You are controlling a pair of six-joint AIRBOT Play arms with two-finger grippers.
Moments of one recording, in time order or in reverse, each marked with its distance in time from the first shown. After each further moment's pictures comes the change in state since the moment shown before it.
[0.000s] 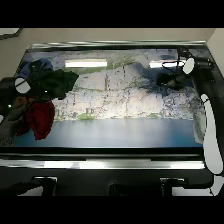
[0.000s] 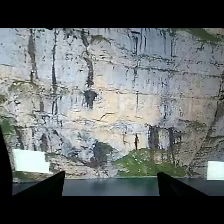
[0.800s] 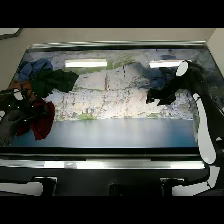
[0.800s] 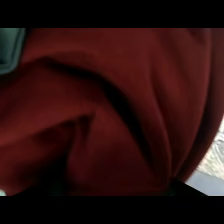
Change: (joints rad) left arm 0.310 -0.257 -0.086 0.113 -0.084 -0.066; right arm -0.001 -0.096 0.000 0.205 0.333 -0.193
